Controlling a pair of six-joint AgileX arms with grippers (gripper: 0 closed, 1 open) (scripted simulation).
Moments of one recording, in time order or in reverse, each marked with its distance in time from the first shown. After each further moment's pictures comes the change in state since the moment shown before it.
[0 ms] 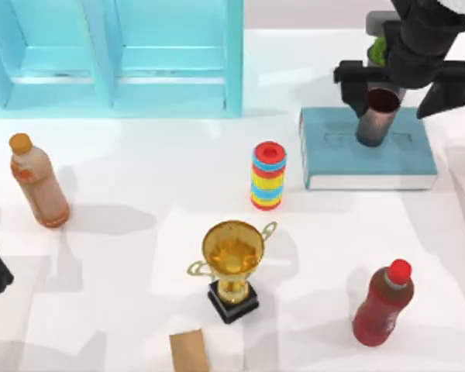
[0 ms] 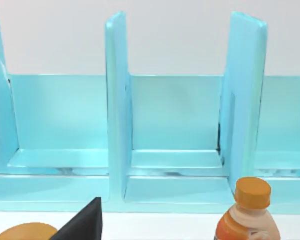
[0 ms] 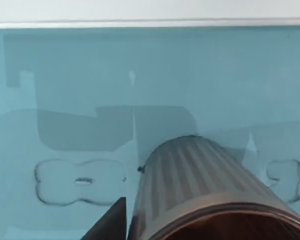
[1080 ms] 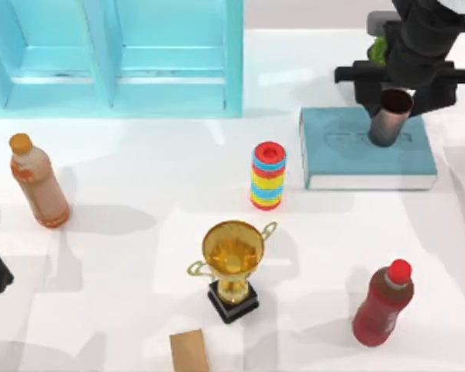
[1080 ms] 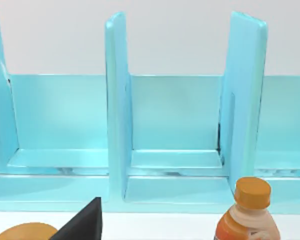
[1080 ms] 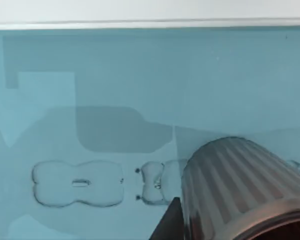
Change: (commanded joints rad) left arm 0.000 0.000 0.000 0.000 0.000 0.000; right arm 0.003 -0.001 0.000 0.000 -0.001 0.002
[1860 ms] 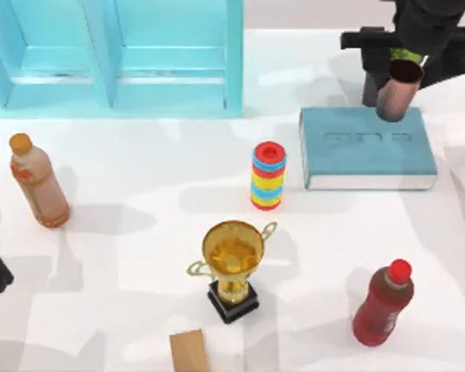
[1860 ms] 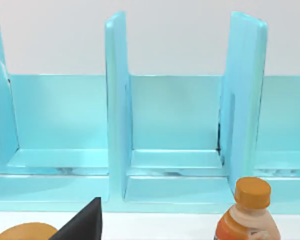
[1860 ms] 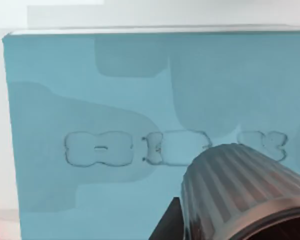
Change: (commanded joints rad) left arm 0.000 0.000 0.000 0.000 0.000 0.000; right arm 0.000 0.014 0.221 -0.206 -0.001 0.000
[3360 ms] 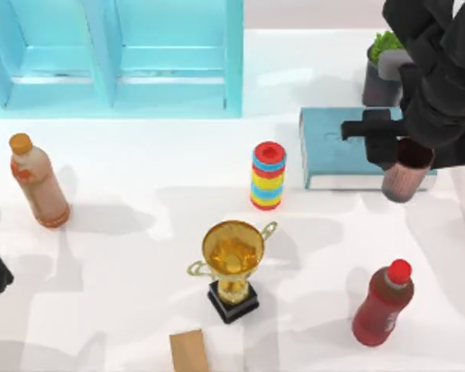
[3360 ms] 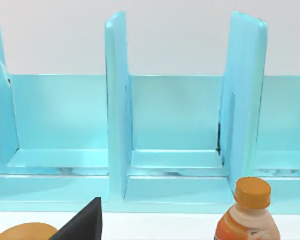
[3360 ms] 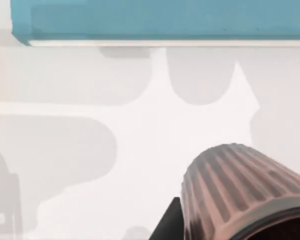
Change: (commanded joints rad) left arm 0.000 0.000 0.000 0.000 0.000 0.000; right arm 0.139 -0.492 -0.784 0.299 0.050 0.109
